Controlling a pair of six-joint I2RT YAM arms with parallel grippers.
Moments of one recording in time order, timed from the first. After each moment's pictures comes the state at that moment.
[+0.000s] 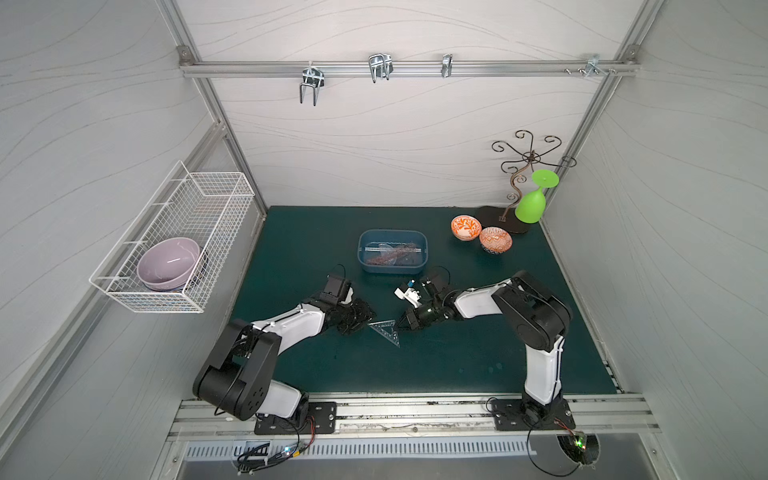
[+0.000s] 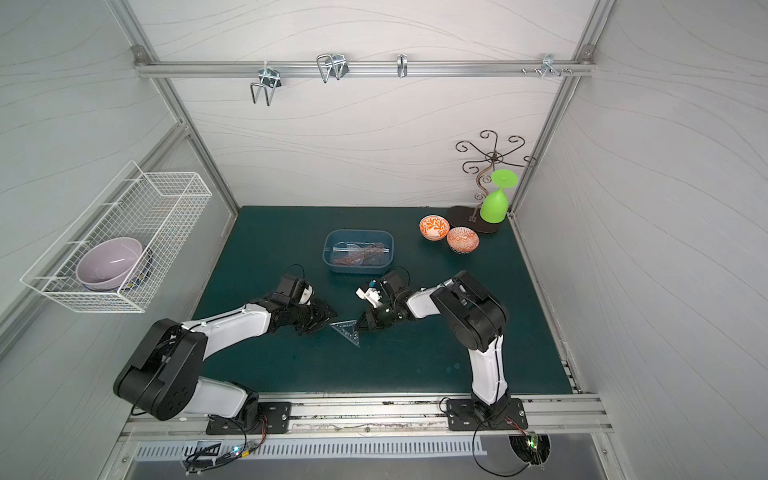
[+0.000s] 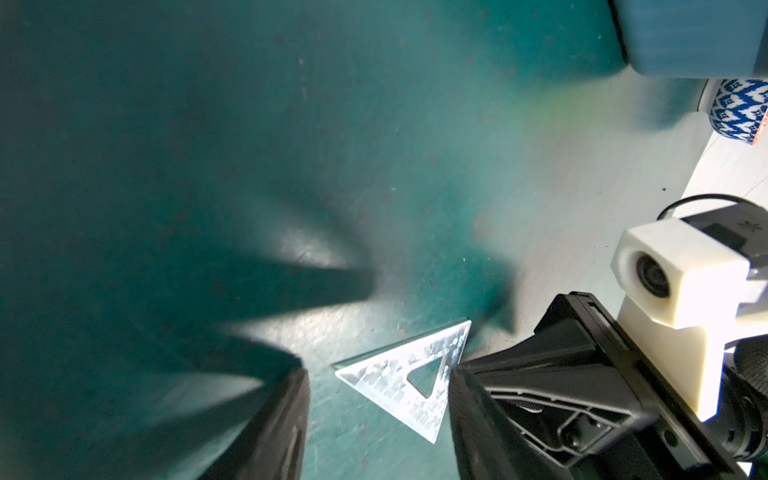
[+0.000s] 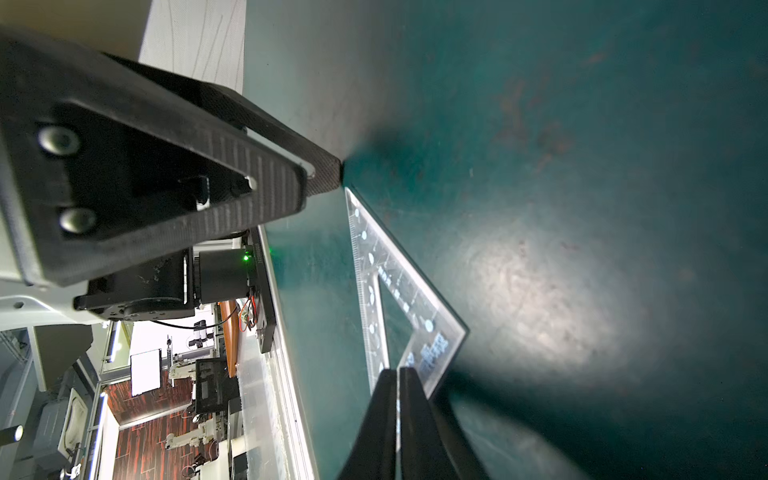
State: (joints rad) left arm -0.36 1.44 0.59 -0.23 0.41 -0.87; right arm 0.75 1.96 0.90 0.13 -0.86 0.44
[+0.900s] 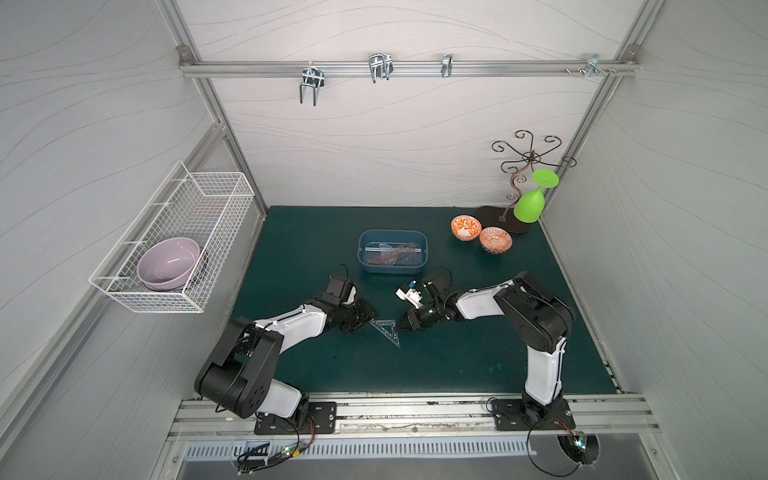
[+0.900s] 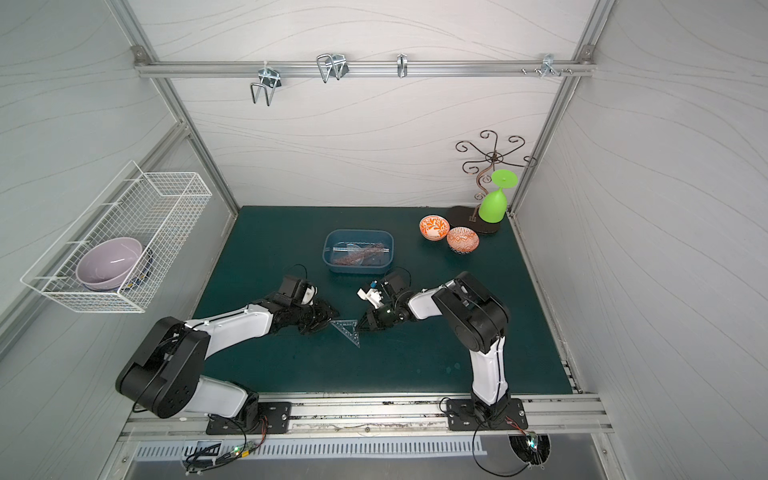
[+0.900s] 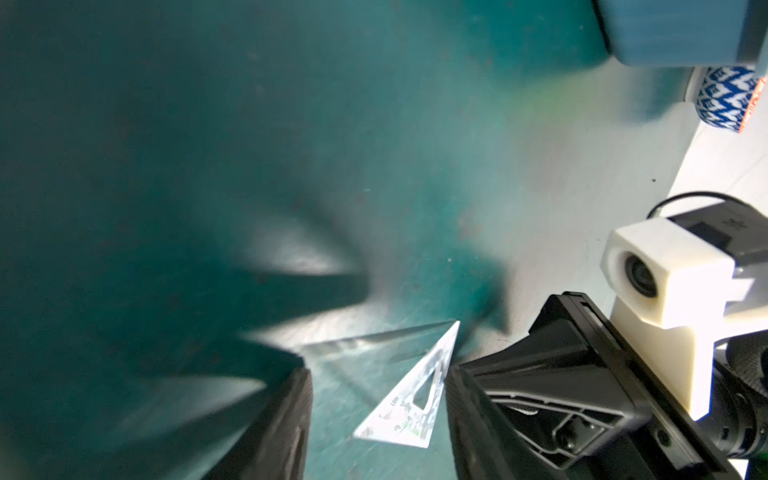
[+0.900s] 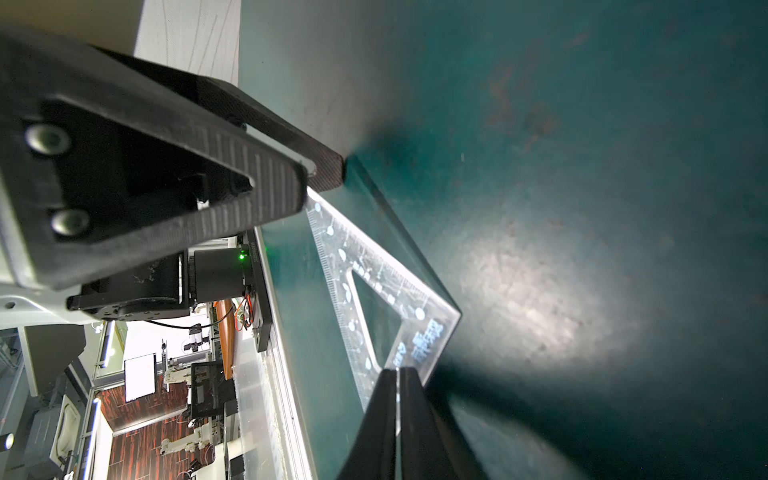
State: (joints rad) left arm -0.39 1.46 0.58 -0.16 0.42 -0.88; right arm 0.75 1.95 0.88 0.12 -0.84 0.44
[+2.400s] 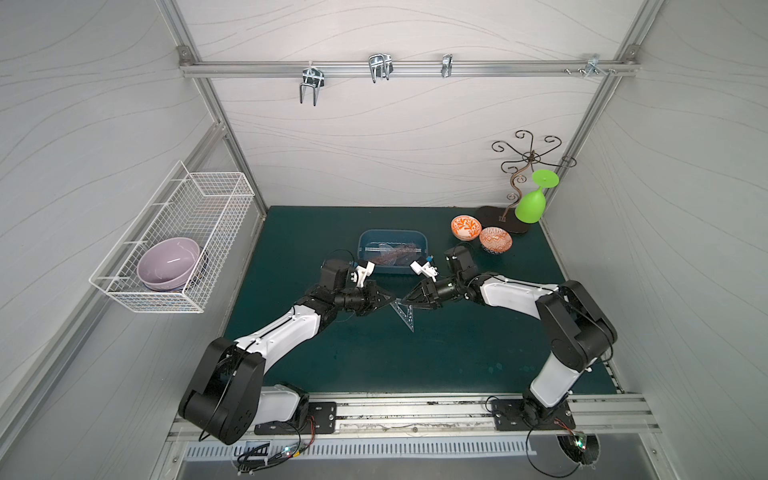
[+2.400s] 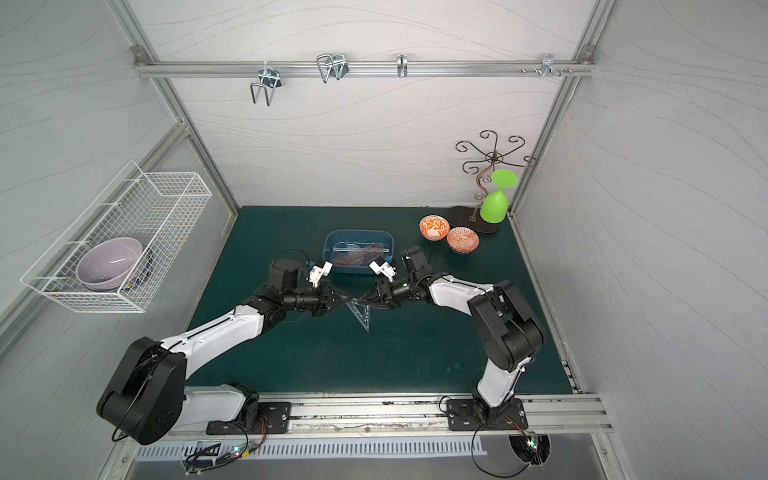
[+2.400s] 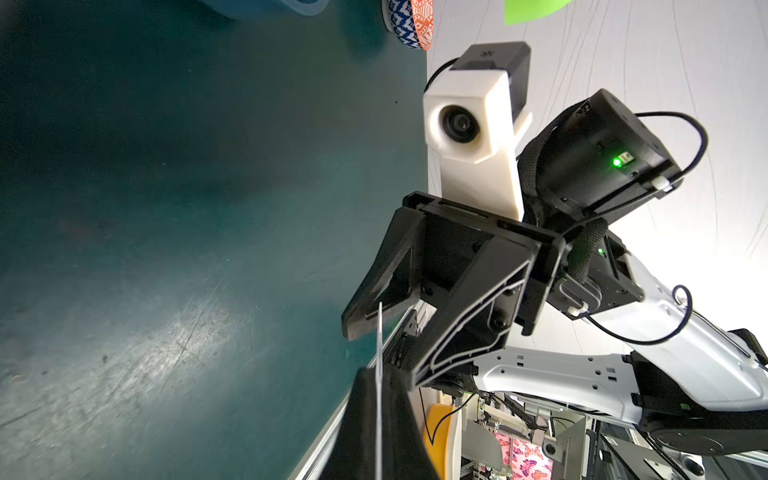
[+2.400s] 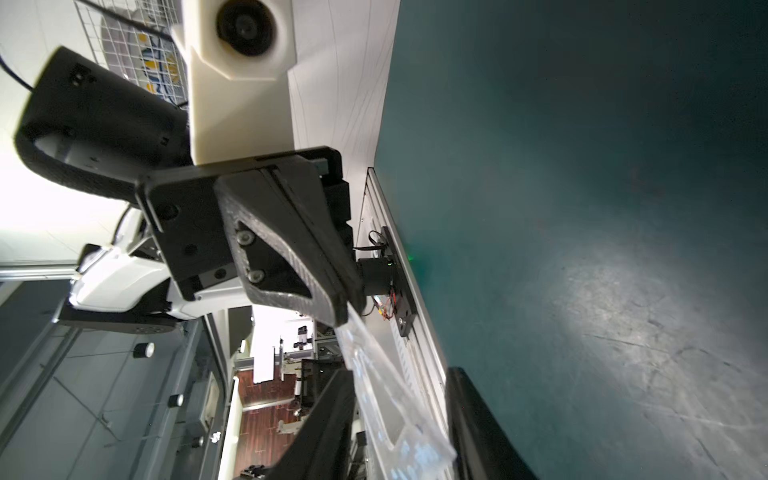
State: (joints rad) left arm -0.38 1.31 0.64 0.07 0.83 -0.93; right arm 0.58 1.72 0.93 0.05 -1.16 0.65
